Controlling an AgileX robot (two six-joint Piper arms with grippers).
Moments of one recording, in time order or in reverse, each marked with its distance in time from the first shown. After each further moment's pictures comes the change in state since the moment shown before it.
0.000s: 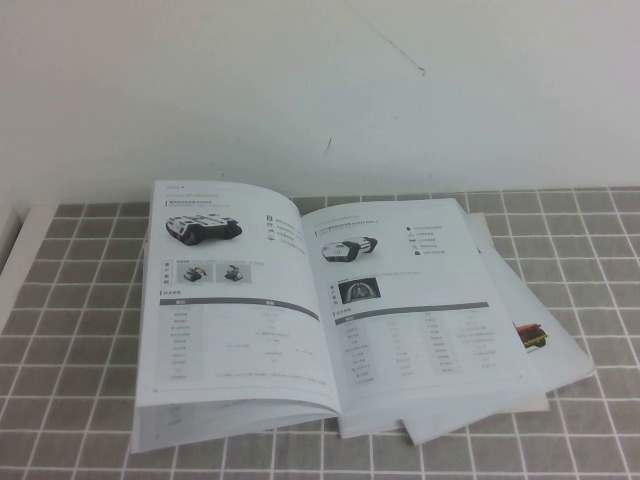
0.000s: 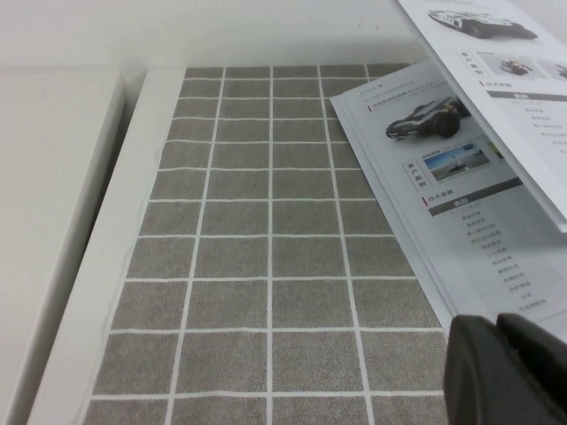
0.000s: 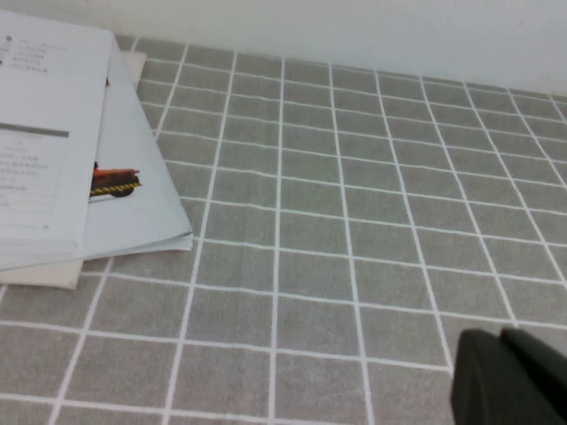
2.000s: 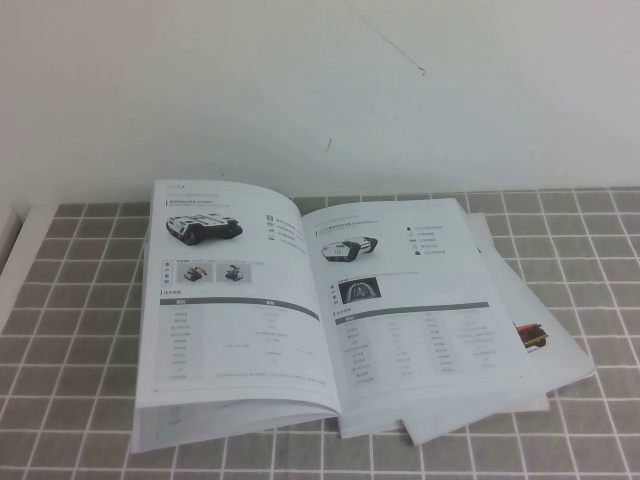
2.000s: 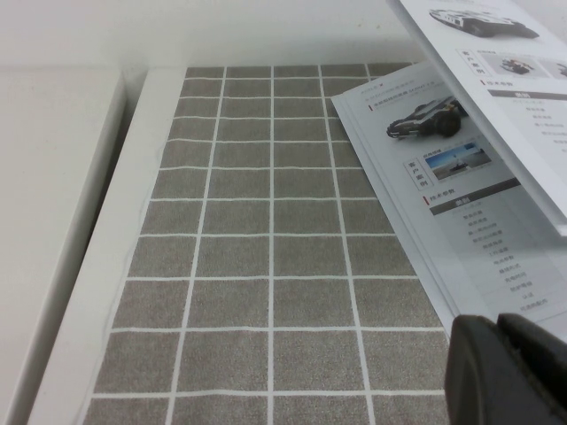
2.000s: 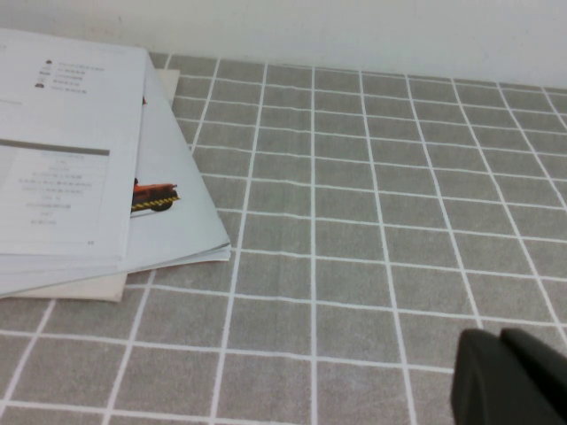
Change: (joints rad) right arm 0.000 -0.010 0.000 0.120 0.006 -0.053; left arm 0.000 0.000 0.000 0.000 0.001 0.001
